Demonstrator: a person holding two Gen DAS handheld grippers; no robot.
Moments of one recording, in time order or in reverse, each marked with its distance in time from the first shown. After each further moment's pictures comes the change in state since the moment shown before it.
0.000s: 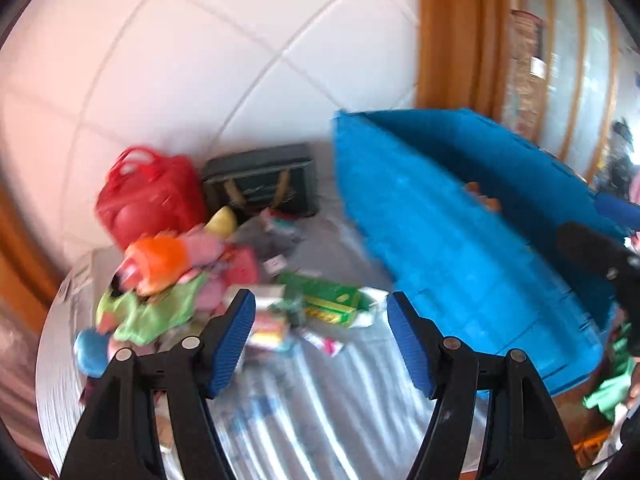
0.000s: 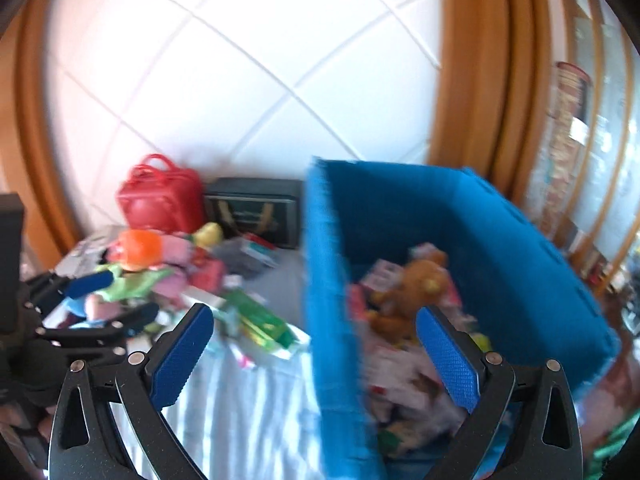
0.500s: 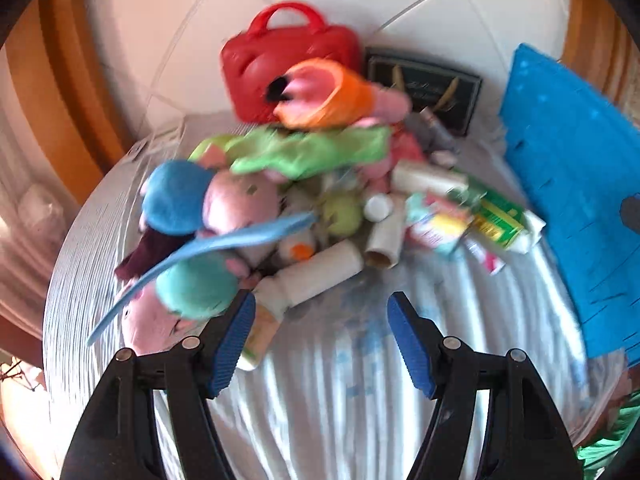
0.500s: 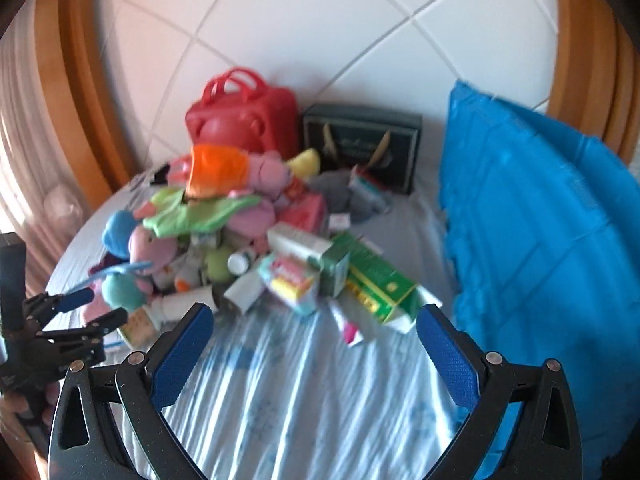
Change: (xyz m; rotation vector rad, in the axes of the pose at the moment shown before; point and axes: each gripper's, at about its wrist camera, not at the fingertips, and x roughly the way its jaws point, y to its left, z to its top) left arm 0.060 0.175 -0.157 -0.262 0.199 0.242; right arm 0.128 0.132 -0.062 -0.108 0.198 0.241
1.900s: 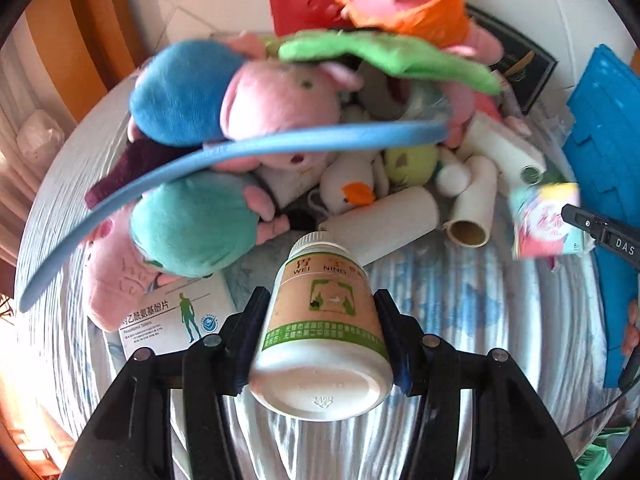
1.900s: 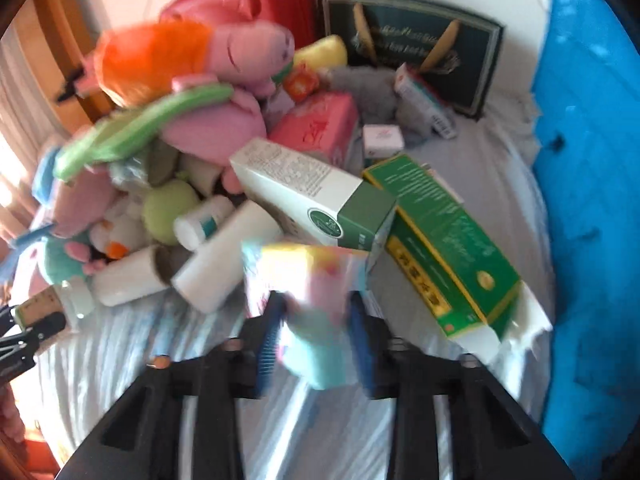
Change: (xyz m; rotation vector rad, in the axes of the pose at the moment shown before) left arm 0.053 0.019 -0.035 -0.152 0.158 0.001; right arm 0.175 -0.017 -0.004 -0.043 0.236 0.084
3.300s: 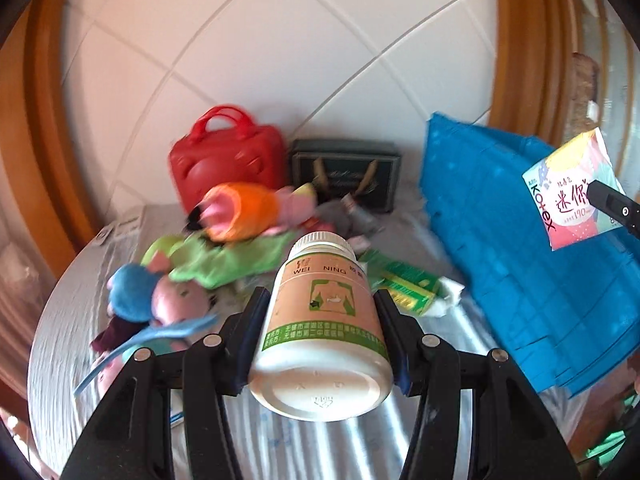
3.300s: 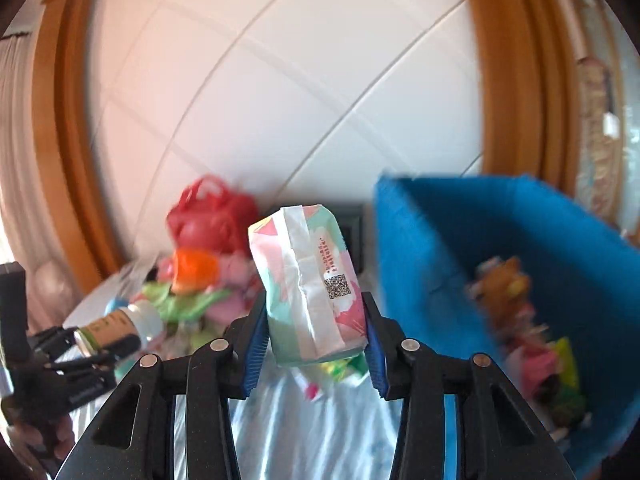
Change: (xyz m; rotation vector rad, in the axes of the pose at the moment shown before) left arm -0.167 -0.123 0.027 0.259 -0.459 -0.184; right arm -0.301 -0.023 -0.068 0.150 -0.616 -0.189
